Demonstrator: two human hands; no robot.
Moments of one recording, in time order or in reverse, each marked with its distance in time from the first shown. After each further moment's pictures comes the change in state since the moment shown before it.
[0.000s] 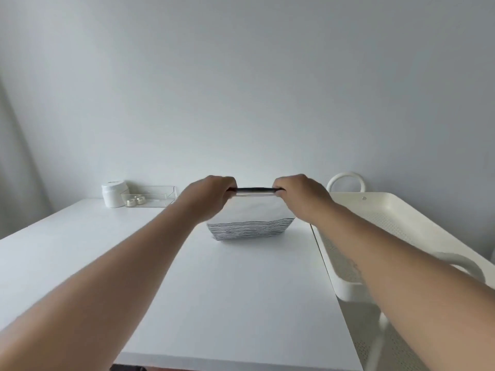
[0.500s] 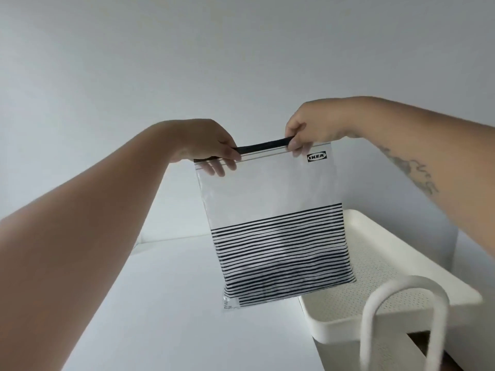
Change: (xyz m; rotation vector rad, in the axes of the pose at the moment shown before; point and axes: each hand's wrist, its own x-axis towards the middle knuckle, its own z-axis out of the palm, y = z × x) left_hand 0.135 0.081 -0.124 -0.463 -0.351 0.049; right_hand 0.040 0.036 -0.214 -0.020 -0.208 0.108
